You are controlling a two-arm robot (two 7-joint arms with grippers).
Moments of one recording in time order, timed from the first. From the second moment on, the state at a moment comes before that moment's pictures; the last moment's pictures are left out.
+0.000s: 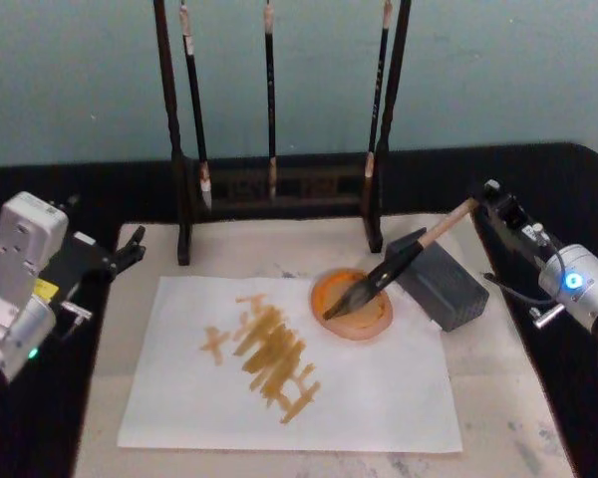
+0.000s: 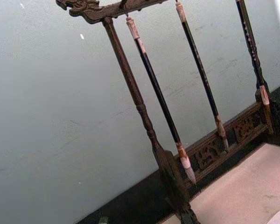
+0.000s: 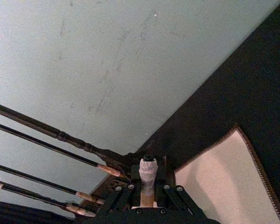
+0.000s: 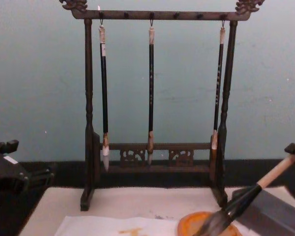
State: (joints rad) left arm -0.20 0.60 0.45 -1.41 -0.25 -0.12 0.03; right arm 0.29 0.33 -0.17 -1.24 1.34 0.29 0.16
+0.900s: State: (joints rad) left arm -0.20 0.60 0.45 -1.41 -0.25 -0.12 0.03; right arm 0.29 0.34 -0.19 -1.24 1.37 0.28 0.16
